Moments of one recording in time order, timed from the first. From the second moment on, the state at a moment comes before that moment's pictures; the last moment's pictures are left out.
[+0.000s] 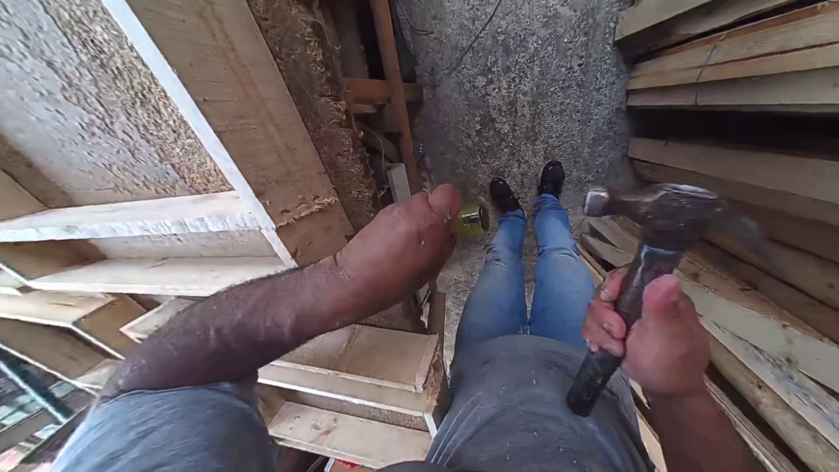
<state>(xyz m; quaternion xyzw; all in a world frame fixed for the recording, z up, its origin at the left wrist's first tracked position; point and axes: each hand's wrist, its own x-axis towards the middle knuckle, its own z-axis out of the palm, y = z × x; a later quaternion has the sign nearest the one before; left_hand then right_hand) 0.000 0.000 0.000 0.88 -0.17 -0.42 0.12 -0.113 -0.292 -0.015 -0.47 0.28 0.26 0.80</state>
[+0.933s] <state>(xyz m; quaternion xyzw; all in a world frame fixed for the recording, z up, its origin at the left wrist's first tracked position) -0.026 0.115 0.124 0.82 0.01 -0.02 0.57 -0.176 -0.294 -0.061 -0.65 0.18 0.32 0.67</state>
